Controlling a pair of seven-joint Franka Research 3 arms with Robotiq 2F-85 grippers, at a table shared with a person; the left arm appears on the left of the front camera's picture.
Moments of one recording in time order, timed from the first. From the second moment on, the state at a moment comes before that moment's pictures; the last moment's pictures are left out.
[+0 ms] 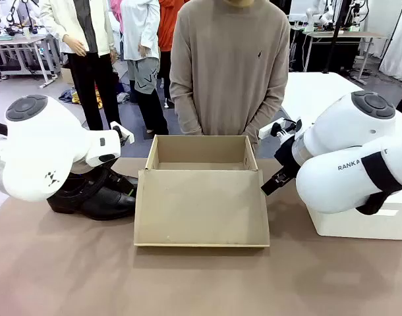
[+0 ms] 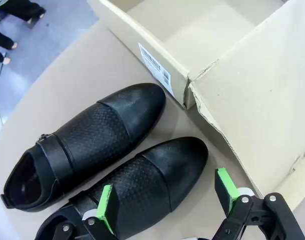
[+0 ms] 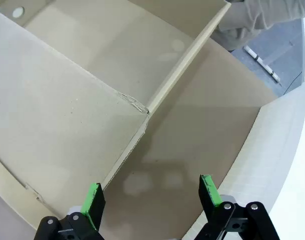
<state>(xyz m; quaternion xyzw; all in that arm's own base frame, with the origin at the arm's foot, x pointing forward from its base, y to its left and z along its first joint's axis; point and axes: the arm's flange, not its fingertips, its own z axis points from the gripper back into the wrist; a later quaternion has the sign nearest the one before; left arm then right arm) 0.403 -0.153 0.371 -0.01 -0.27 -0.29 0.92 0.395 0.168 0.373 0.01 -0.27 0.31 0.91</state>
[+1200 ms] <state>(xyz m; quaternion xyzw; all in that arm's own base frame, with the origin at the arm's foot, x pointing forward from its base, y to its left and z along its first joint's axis) 0.403 -0.154 0.370 -0.01 -0.27 -0.30 0.92 0.395 0.168 0.373 0.01 -0.27 0.31 0.91</state>
